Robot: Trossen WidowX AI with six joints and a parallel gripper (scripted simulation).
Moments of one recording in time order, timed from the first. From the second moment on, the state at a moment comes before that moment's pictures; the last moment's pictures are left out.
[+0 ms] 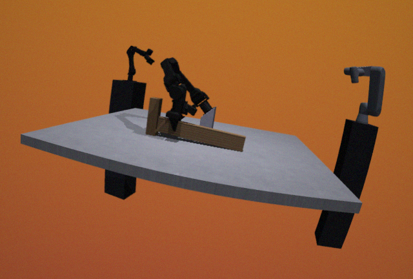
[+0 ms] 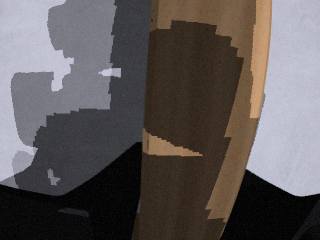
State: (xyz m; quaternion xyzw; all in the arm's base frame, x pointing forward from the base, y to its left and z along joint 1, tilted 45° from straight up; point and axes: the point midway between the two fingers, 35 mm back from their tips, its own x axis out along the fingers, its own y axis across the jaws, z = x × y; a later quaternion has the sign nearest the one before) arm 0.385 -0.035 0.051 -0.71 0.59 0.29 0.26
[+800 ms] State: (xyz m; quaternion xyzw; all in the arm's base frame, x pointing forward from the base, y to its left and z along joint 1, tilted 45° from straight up) arm 0.386 -0.038 0.048 -0.71 0.59 0.29 0.26
